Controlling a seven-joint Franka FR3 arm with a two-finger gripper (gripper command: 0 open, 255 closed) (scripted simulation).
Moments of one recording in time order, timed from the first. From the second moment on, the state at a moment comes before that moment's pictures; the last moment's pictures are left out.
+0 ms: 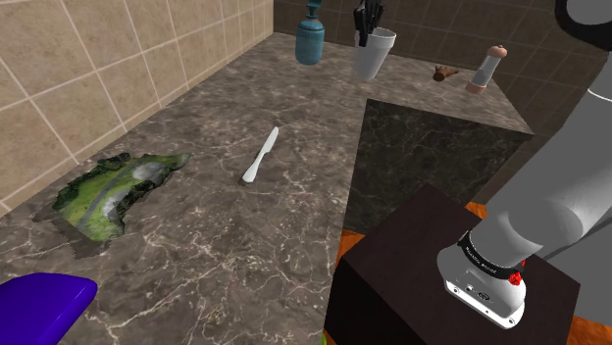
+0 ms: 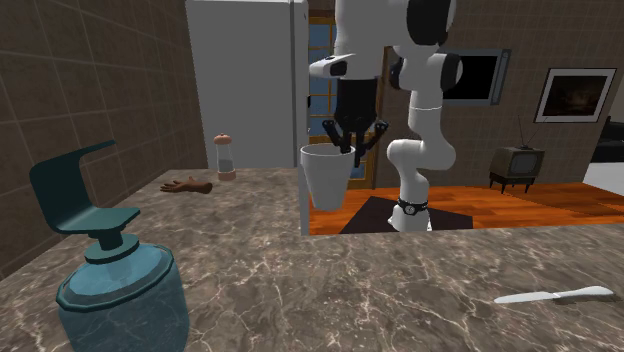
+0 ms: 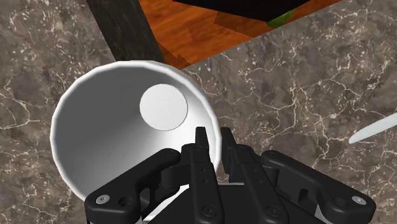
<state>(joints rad) -0.02 0.16 -0.09 -1.41 -0.03 1.49 -0.26</state>
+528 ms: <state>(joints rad) 0.07 0.04 -0.01 -1.50 -0.03 1.46 -0.09</state>
